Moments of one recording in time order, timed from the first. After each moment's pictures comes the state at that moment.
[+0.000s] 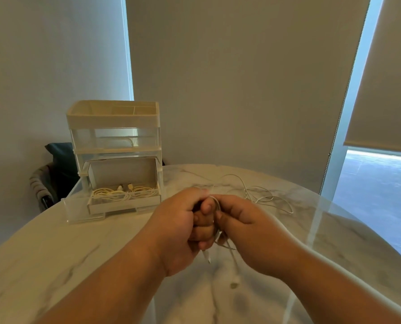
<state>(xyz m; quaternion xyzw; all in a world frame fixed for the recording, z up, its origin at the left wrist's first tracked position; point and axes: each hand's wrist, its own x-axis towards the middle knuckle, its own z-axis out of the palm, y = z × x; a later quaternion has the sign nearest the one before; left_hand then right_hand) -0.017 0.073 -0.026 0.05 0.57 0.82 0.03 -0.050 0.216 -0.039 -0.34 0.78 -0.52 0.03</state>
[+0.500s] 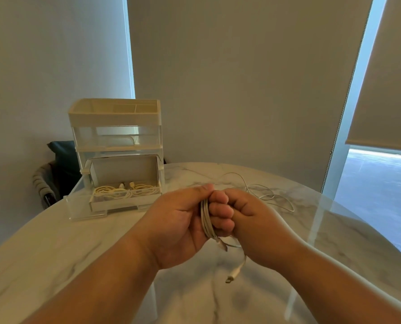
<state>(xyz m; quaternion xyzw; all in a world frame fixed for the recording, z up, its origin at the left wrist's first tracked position) -0.015 0.066 -0.023 0.11 0.50 0.85 0.09 -0.059 0.215 -0.045 -0.33 0.75 -0.58 0.02</state>
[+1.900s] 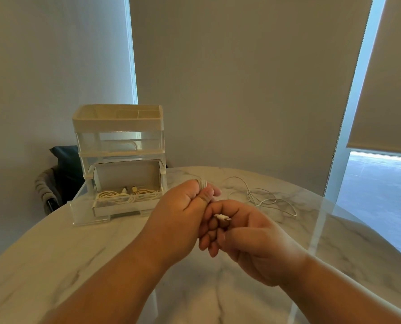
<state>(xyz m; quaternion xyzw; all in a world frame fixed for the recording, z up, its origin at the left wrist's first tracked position) -0.011 0.059 -0.024 0.09 0.82 0.51 -0.23 -0.049 0.211 -0.044 -0.37 0.56 -0.71 0.21</state>
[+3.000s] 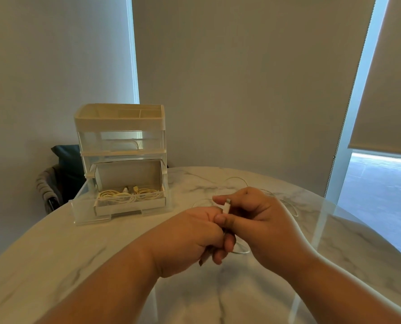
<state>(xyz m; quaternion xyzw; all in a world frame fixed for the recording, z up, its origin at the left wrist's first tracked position) -0.015 0.055 -0.029 0.16 0.78 0.60 0.09 -0.051 0.220 -0.038 -0.31 0.74 -0.59 -0.09</state>
